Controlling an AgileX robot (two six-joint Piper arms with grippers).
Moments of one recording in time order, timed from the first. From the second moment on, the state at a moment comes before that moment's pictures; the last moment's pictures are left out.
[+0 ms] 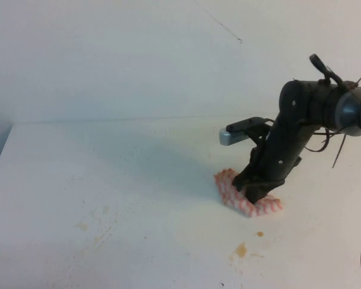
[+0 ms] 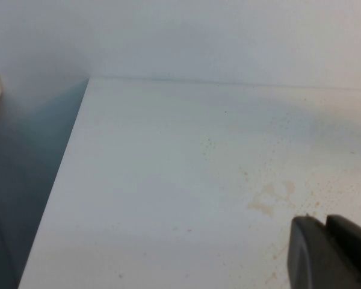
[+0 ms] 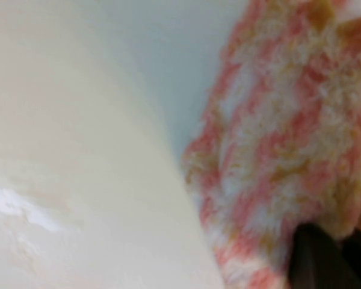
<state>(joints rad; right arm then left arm) 0.39 2.23 -1.67 0.30 1.01 -0.35 -0.10 -0.03 0.03 0.06 0.27 -0.27</state>
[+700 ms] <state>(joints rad) 0.57 1.82 -0.90 0.69 0.60 -0.71 -0.10 -0.03 0.03 0.06 0.27 -0.27</state>
